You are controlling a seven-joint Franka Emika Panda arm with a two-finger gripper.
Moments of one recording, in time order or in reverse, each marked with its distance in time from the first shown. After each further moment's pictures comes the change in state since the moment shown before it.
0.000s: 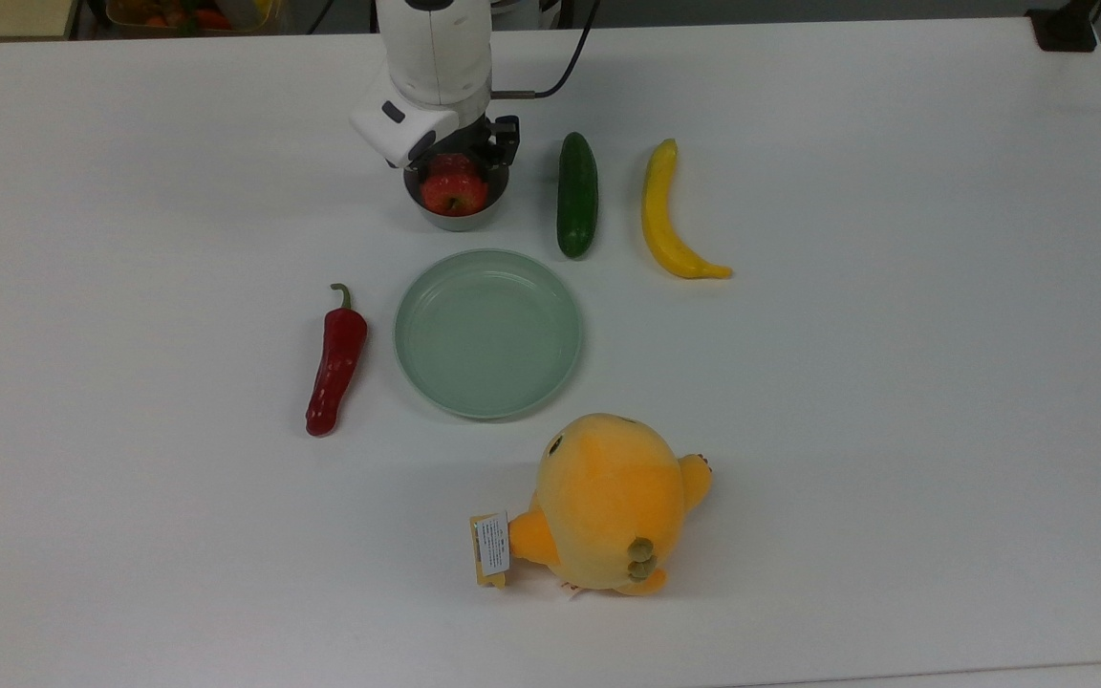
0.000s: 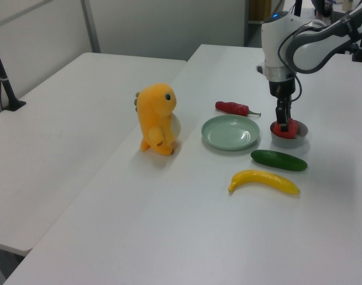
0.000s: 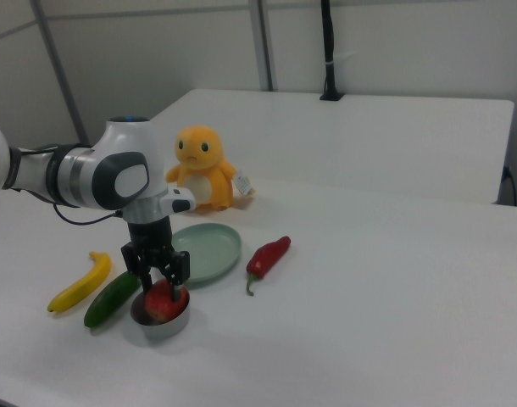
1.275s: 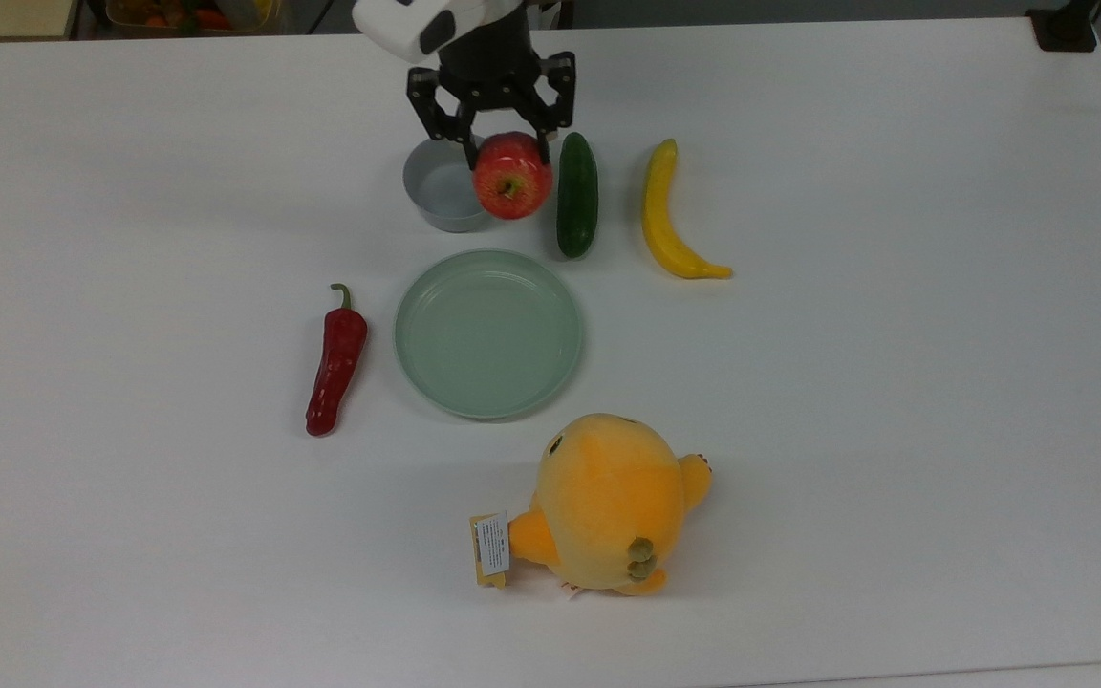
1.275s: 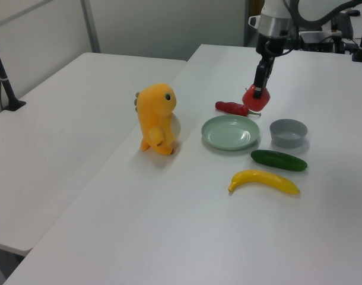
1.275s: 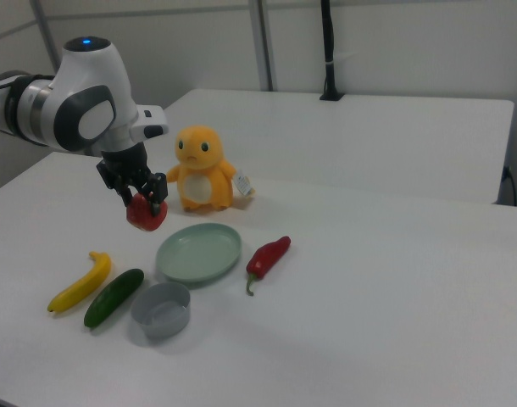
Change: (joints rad) arm 0.050 -0.101 0.008 0.159 0.192 0.061 -0.001
